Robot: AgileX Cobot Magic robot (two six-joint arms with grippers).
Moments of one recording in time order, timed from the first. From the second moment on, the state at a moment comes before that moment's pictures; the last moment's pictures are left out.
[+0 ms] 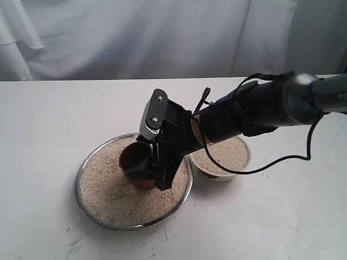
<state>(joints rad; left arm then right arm) 0.03 0.00 0.00 -0.01 0.33 -0.02 0.66 2.01 -1.19 -1.74 -0.65 1.07</state>
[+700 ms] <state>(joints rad) 0.03 0.00 0.00 -0.01 0.33 -0.02 0.66 2.01 -1.21 -1.61 -0.66 0.96</state>
